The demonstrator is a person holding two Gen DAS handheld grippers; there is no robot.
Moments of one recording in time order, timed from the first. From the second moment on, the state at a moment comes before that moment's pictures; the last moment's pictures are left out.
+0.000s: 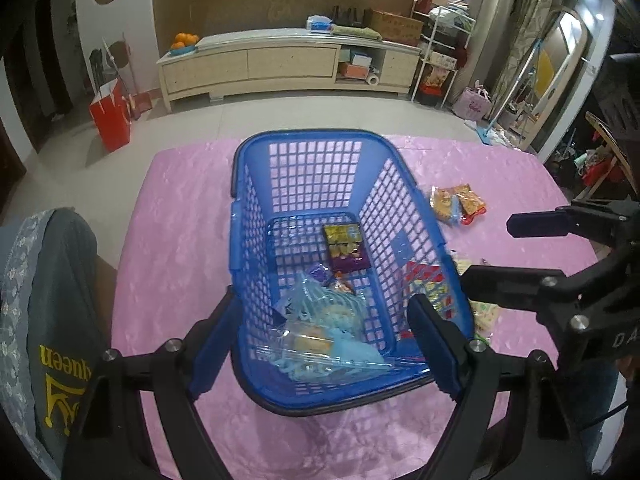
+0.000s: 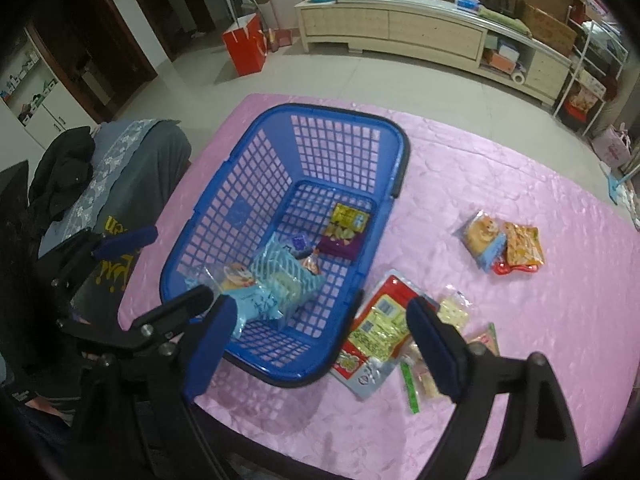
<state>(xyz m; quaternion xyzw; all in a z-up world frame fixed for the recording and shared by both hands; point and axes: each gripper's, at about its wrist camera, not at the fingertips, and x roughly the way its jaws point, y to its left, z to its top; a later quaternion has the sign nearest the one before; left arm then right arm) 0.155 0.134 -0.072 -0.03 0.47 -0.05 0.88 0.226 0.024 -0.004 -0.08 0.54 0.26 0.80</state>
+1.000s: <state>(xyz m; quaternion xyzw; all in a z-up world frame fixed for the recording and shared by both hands) 0.127 0.002 -0.045 0.00 0.45 -0.09 0.89 0.187 -0.142 -0.004 -0.04 0.53 0.20 0.82</state>
